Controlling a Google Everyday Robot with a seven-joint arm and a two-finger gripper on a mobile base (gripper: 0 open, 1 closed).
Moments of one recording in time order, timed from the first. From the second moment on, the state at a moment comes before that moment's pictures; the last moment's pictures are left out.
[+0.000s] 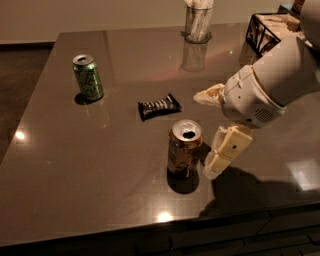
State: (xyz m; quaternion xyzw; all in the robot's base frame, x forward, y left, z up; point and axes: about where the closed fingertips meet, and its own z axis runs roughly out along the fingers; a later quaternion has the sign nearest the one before) arm 0.426 -0.098 0.913 -0.67 0.68 0.16 0.25
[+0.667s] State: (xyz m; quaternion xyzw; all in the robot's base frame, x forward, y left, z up) arm 0.421 -0.069 0.905 -0.68 0.66 0.20 0.24
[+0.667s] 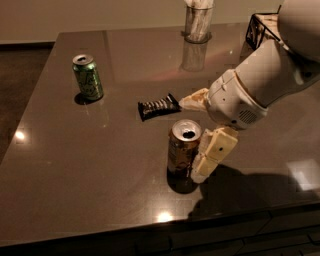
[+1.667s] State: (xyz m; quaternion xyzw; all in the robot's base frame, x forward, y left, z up) arm 0.418 -0.050 0.920 -0.69 0.65 0.22 0.24
